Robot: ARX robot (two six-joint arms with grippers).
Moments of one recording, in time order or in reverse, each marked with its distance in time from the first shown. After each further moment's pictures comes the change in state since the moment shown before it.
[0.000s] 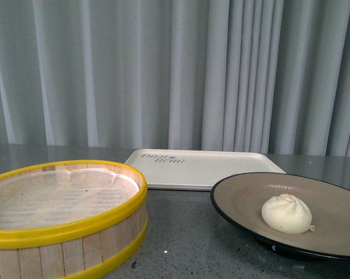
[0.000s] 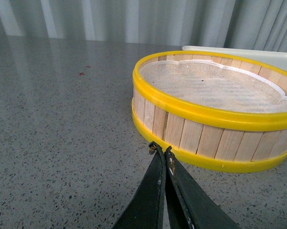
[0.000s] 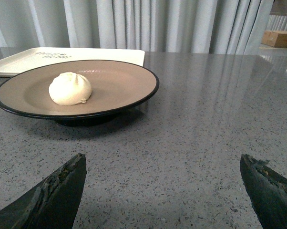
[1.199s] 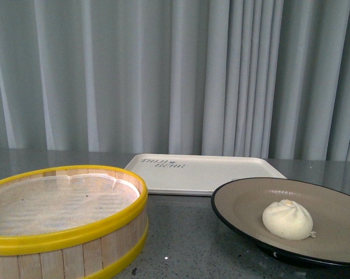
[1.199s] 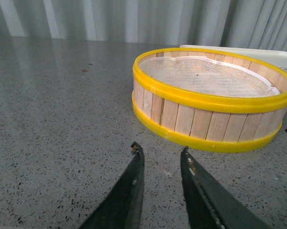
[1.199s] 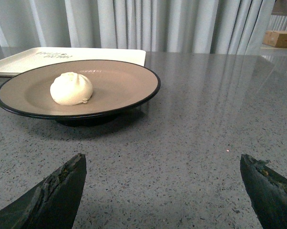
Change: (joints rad) left arm 0.000 -0.451 0.000 -0.453 0.001 0.000; right arm 0.000 0.000 0.000 0.000 0.000 0.000
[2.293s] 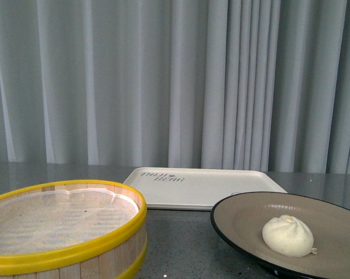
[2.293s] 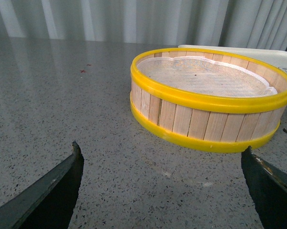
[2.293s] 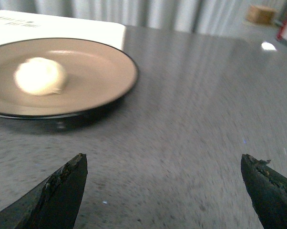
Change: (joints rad) left arm 0.000 0.000 0.000 0.000 0.000 0.000; right arm 0.104 0.229 0.201 -0.110 0.203 -0.072
